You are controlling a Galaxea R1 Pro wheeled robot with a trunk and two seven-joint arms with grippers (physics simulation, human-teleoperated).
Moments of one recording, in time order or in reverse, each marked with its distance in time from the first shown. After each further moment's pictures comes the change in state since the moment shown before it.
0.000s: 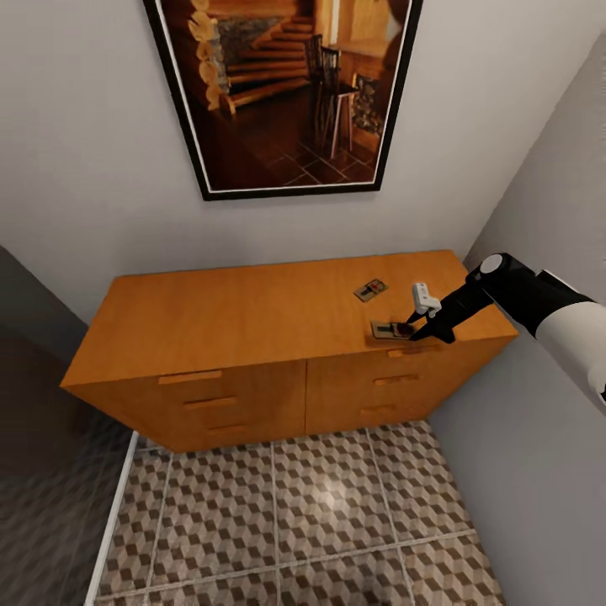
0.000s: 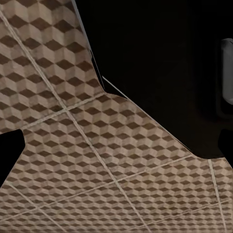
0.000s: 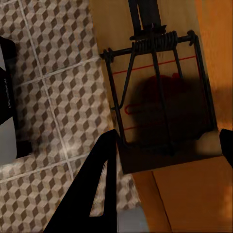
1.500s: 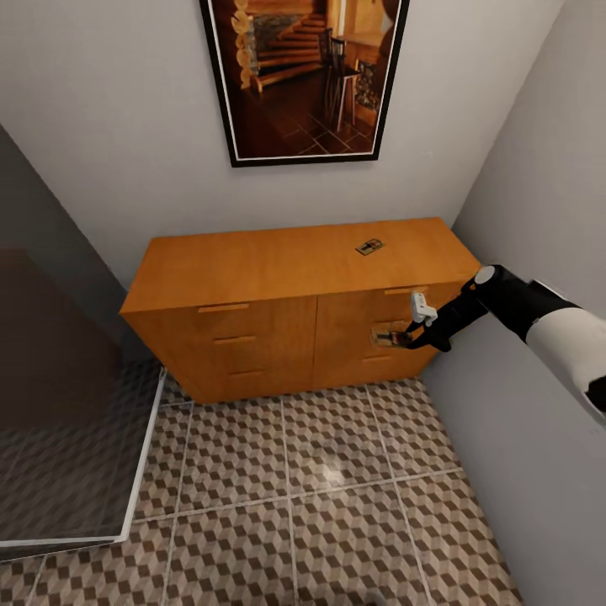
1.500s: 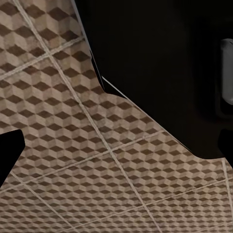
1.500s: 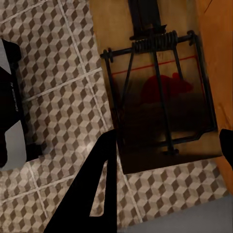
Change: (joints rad) left arm 0.000 0.000 0.000 0.000 0.000 -0.001 0.000; right arm 0.010 0.035 0.010 0.104 -0.010 -0.012 -0.035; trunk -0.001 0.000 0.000
